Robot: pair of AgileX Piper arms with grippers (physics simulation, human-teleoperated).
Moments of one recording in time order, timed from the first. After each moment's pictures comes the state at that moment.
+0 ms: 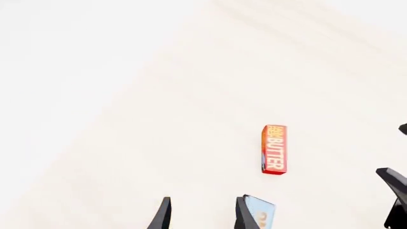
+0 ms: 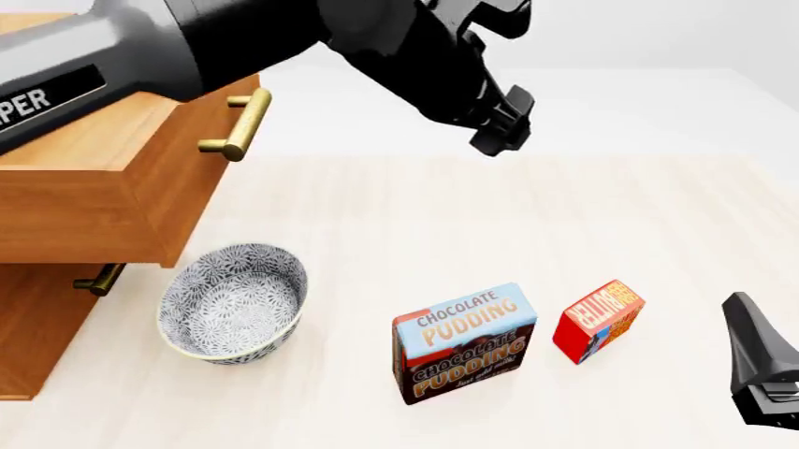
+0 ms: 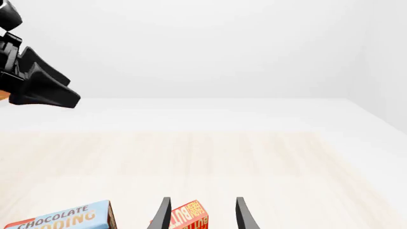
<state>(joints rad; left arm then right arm) -0.83 1.80 -1.83 0.80 0.12 0.00 0.00 0.00 0.00 0.00</state>
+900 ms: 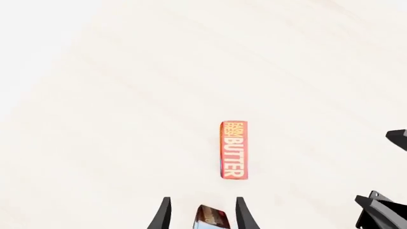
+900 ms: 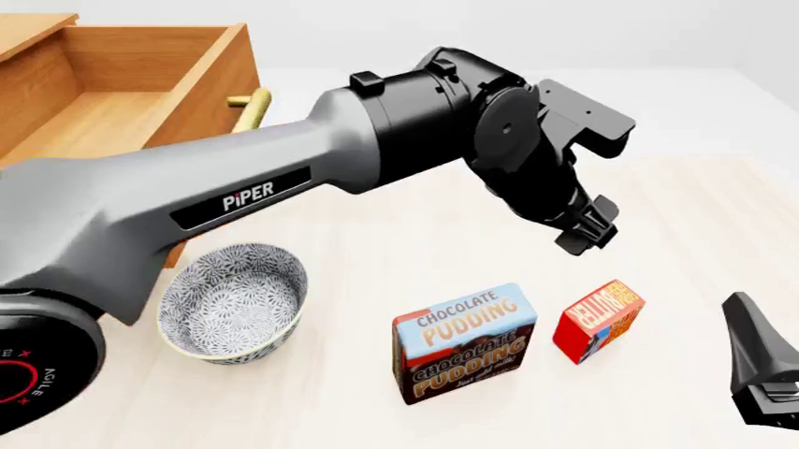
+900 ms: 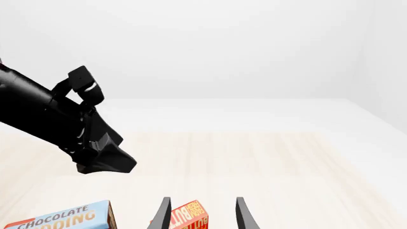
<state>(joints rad) -0.98 2.05 -1.92 0.79 0.02 0.00 0.00 0.00 0.00 0.00</state>
